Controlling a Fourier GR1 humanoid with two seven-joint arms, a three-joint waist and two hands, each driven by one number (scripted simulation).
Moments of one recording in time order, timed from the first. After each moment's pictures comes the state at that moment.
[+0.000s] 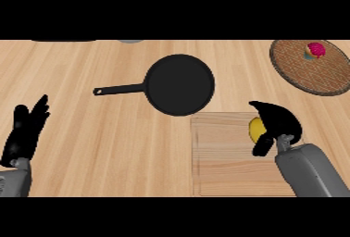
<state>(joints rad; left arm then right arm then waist) -0.14 0.34 0.18 -1.29 -0.12 0.04 0.22 -0.34 -0.31 0.24 -1.40 0.77 0.42 0.65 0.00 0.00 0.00</state>
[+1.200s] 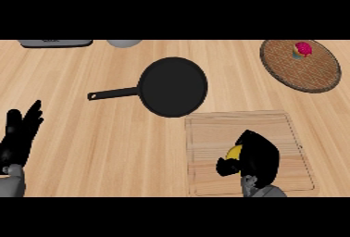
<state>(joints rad) -0.09 0.33 0.22 -1.34 -0.13 0.02 0.26 -0.08 -0.04 0.39 -1.62 1.18 0.08 1.11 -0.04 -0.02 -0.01</state>
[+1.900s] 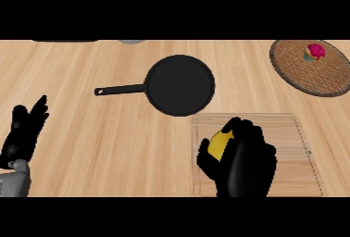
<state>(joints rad) -0.12 0.32 0.20 -1.35 -0.14 0.02 0.26 -0.21 -0.01 0.66 -1.85 1.63 0.04 1.24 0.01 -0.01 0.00</state>
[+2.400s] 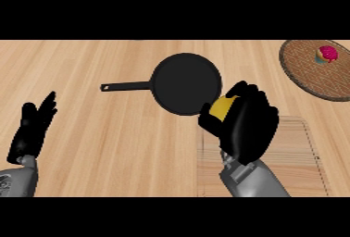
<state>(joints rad) -0.15 0.30 0.17 -1.34 -0.15 0.01 0.25 -0.44 -0.01 0.46 -1.68 1.52 -0.05 1.23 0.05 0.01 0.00</state>
